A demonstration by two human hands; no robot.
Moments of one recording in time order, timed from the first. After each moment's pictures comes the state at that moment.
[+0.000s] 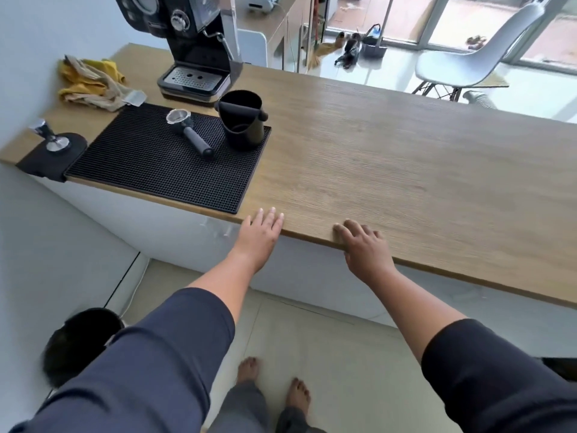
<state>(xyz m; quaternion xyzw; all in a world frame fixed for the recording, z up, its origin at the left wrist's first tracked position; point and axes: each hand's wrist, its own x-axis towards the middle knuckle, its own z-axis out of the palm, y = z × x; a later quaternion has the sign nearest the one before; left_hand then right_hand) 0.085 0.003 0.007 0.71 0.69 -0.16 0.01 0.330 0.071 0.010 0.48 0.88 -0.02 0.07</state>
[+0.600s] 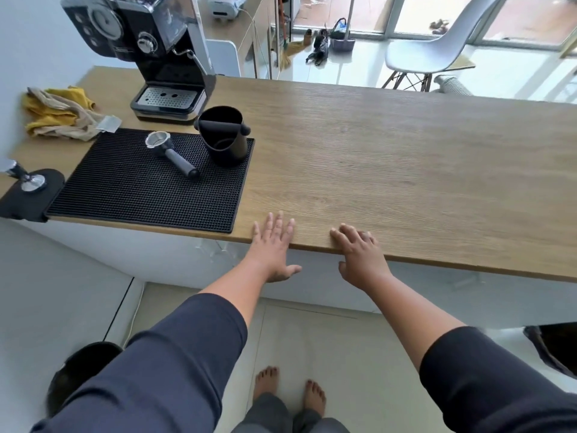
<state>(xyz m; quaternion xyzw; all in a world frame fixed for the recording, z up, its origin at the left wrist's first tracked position) 0.098 0.033 0.005 0.72 0.66 -0.15 0.13 0.321 0.062 0.014 0.53 0.84 -0.08 0.06</state>
